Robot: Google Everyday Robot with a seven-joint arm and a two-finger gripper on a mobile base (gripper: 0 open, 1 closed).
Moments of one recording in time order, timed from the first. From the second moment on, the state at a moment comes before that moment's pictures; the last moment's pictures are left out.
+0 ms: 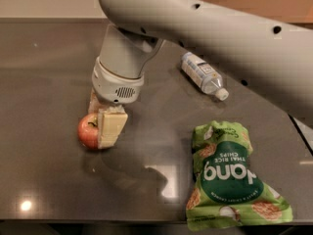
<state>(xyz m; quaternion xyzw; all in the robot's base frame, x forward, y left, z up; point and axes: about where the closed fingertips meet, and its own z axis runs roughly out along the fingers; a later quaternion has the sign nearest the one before) 0.429 0.117 0.881 -0.82 0.53 0.17 0.14</state>
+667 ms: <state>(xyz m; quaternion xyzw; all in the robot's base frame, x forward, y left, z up) 0.491 0.077 0.947 -0.80 0.56 0.14 0.17</state>
